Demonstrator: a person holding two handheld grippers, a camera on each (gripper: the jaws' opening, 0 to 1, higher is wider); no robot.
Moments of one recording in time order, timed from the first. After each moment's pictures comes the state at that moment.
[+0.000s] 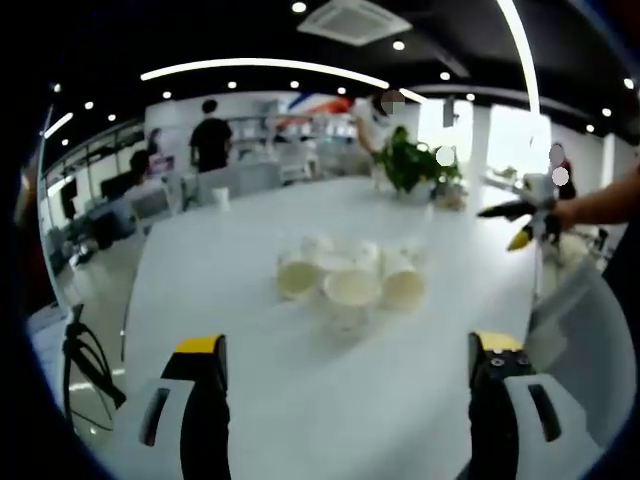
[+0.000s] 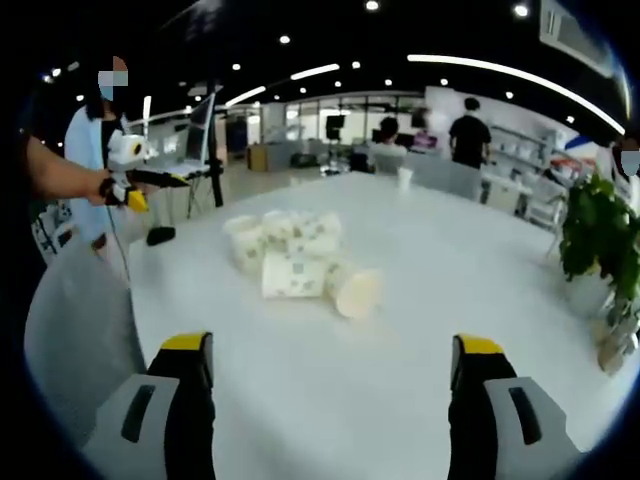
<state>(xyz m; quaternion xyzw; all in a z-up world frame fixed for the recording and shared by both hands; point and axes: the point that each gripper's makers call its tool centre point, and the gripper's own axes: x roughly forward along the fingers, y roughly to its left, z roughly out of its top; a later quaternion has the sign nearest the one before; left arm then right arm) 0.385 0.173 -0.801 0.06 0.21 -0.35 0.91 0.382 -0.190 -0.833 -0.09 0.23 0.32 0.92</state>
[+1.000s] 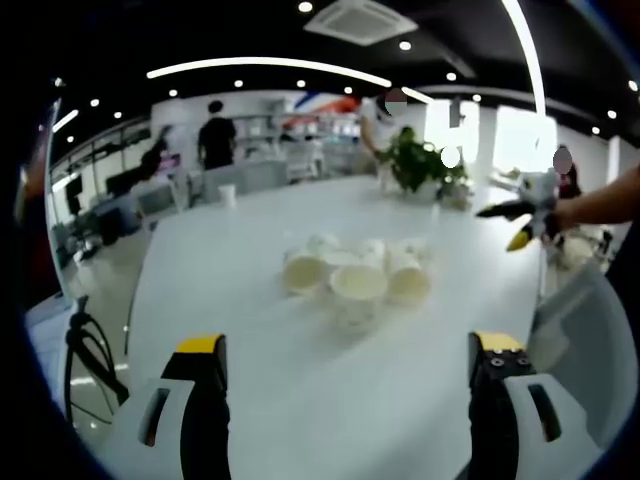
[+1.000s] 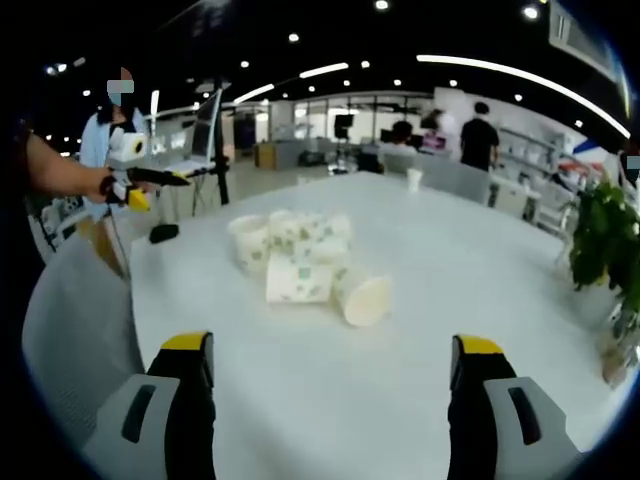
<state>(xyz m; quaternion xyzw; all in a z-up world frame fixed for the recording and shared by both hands) 0.381 0.177 -0.804 0.06 0.22 -0.33 0.92 0.389 -0.178 -0.837 -0.10 0.23 0.33 0.91</state>
